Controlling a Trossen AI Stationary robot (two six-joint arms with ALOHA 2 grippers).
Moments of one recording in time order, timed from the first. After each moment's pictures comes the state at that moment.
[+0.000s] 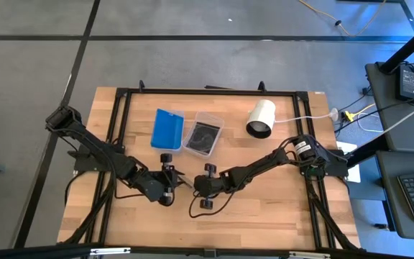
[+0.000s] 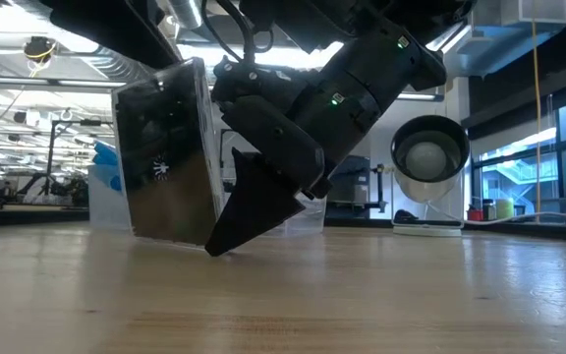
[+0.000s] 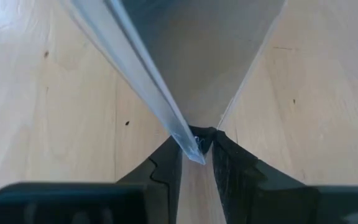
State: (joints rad) left arm -0.55 1.38 0.87 -0.35 -0.62 -0.27; right arm 0.32 2.22 1.35 -0.10 0.24 0.34
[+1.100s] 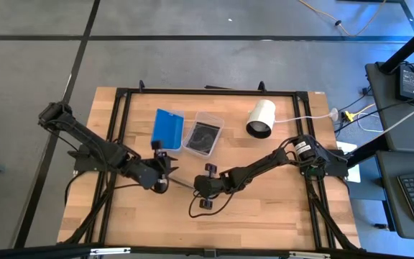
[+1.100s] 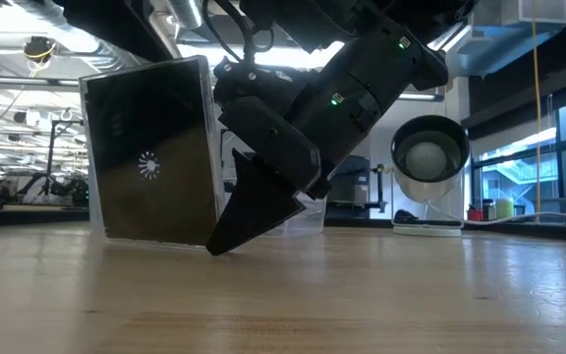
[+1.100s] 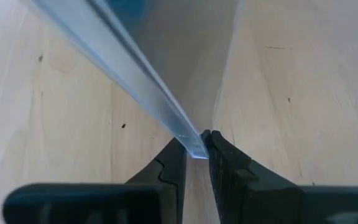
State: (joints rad) left arm -0.50 1.21 0.87 -0.52 -0.68 -0.25; right arm 0.32 2.22 1.35 -0.10 0.27 0.36
